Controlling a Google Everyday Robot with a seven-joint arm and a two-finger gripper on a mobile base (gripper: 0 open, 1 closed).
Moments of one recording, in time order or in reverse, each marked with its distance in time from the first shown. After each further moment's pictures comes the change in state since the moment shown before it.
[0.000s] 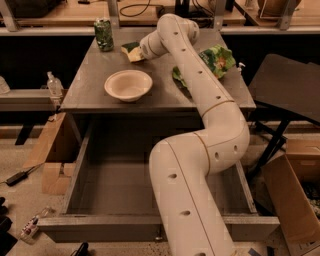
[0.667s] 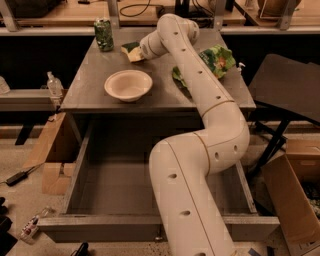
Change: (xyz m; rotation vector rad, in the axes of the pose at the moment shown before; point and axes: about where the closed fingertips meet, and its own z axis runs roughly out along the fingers) arm 0.000 0.000 0.000 0.000 0.000 0.000
